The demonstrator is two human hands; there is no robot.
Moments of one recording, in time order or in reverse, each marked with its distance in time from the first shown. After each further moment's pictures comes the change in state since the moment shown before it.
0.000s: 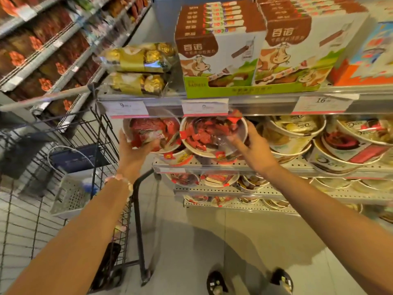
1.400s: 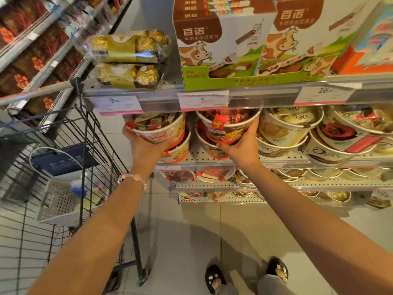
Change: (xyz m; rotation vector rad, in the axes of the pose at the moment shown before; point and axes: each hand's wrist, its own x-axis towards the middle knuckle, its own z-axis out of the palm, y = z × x) left_hand -0.005 -0.004 0.041 0.078 -0.022 0.159; right_hand 0.013 0.025 0.044 0.240 0.276 0.107
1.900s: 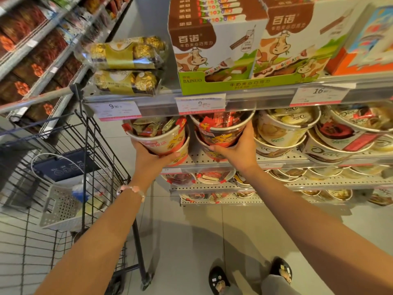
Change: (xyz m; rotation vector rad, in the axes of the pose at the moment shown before) left_hand -0.012 -0.011 -0.004 -0.037 -0.187 -0.049; right_hand -0.003 0.002 0.001 -0.032 0.019 -0.049
